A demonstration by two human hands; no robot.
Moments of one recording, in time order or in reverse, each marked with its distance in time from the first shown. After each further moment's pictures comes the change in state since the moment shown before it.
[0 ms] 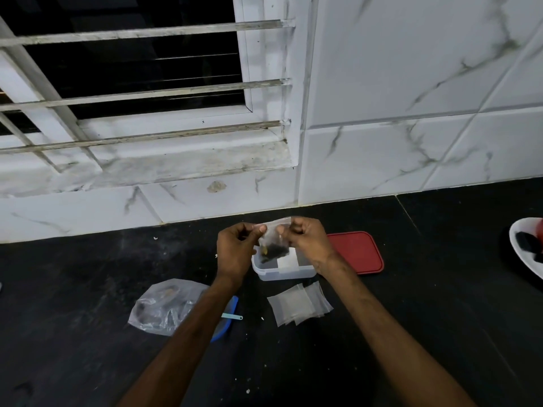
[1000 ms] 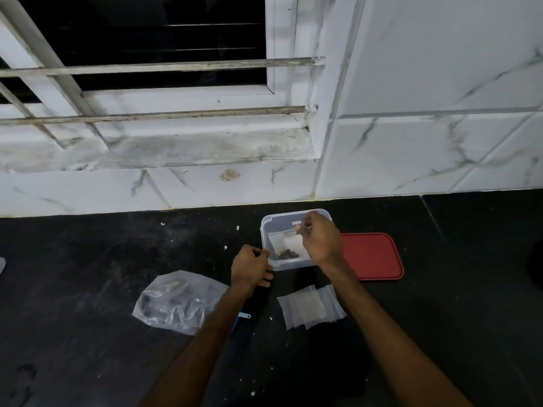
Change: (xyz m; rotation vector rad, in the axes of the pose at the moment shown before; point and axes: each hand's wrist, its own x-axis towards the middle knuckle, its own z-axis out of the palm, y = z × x) left_hand 0.018 -0.065 0.002 0.267 -0.057 -0.488; right_hand 0.052 0.055 0.001 -0.930 0.235 -0.020
